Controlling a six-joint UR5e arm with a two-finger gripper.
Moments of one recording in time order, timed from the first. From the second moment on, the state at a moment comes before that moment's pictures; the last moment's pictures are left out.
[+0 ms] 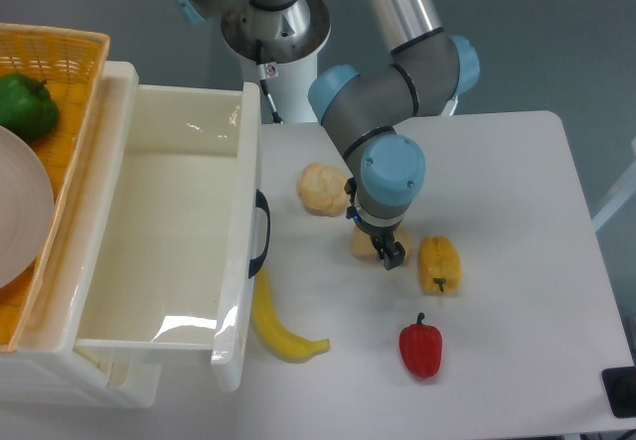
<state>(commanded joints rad) 2.55 -2.01 -1.72 -1.15 1.65 1.65</state>
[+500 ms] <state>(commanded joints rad) 2.55 -2.03 -1.72 -1.14 1.68 1.64</state>
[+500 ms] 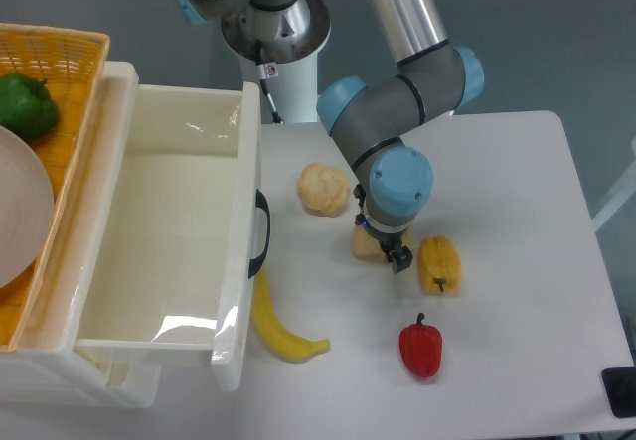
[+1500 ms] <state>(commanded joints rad) 2.55 -2.03 -1.66 -1.16 1.69 1.57</state>
